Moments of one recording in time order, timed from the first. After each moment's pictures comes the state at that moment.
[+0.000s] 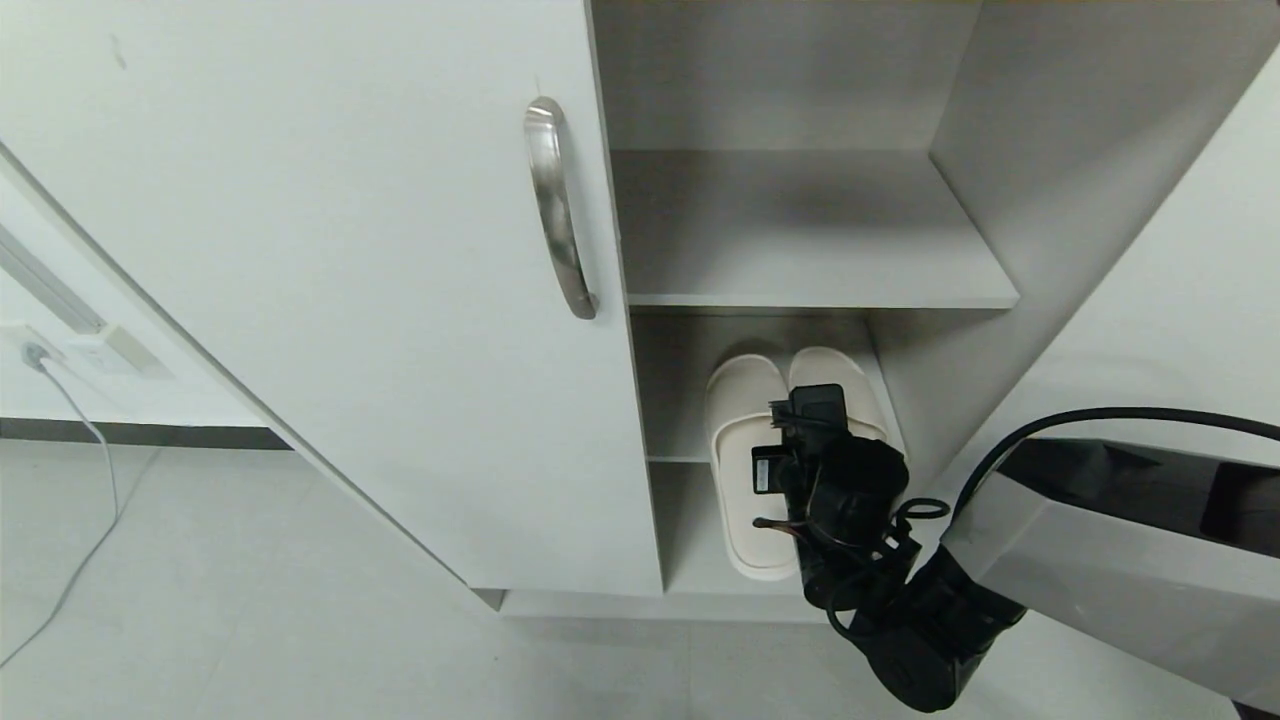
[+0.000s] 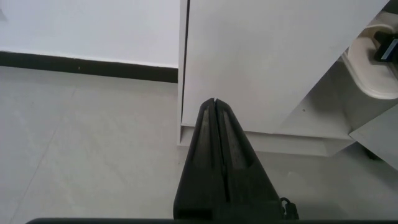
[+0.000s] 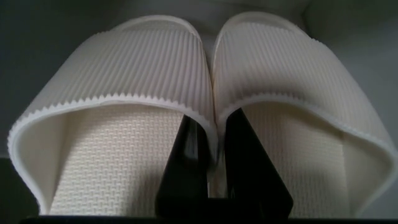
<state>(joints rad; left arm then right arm) 0.00 0.00 0.00 0.00 0.03 -0.09 0.73 2.30 -0.97 -1.49 -0.73 -0.14</state>
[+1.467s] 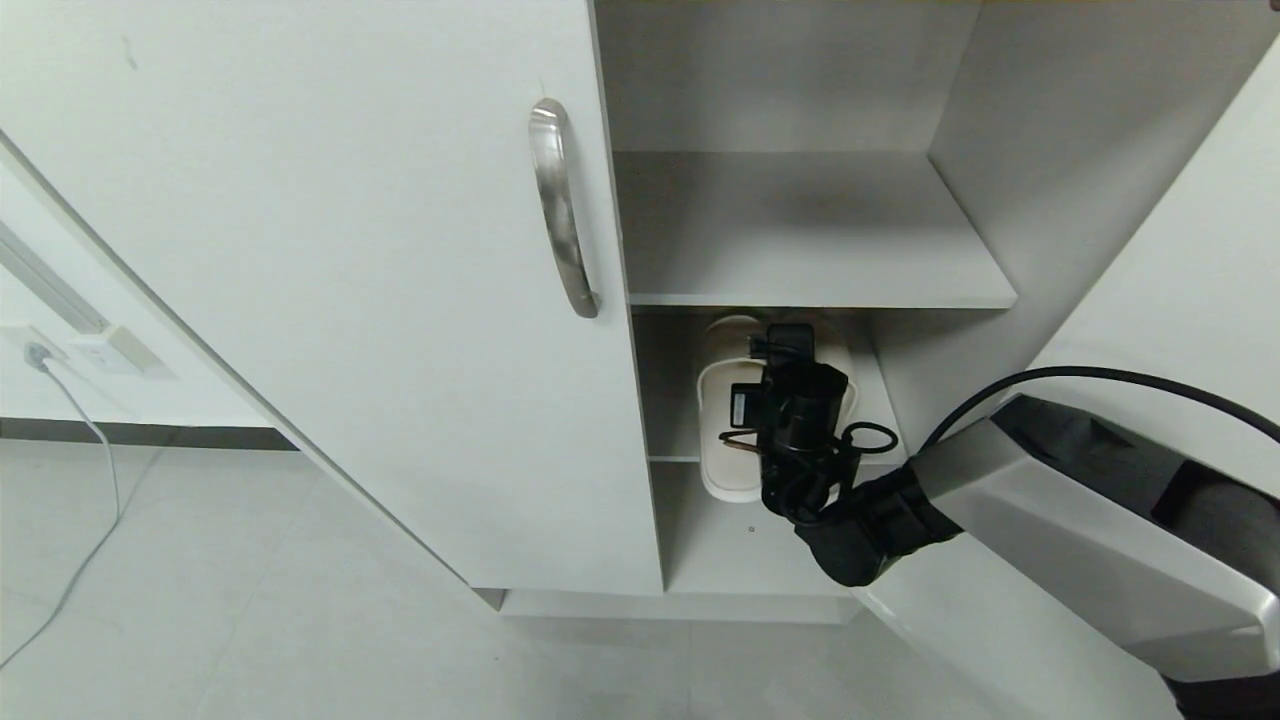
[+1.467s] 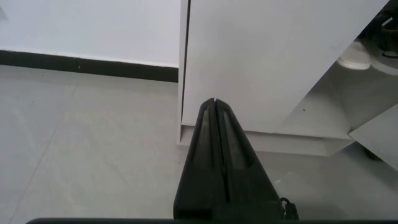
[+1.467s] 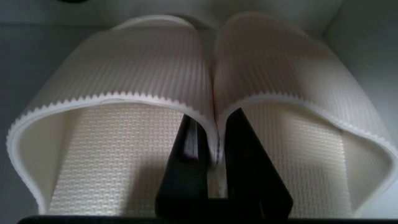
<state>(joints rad) 0.00 0.00 0.00 0.00 0.03 -0.10 0.66 2.41 -1.45 -1.09 -0.73 -0.04</state>
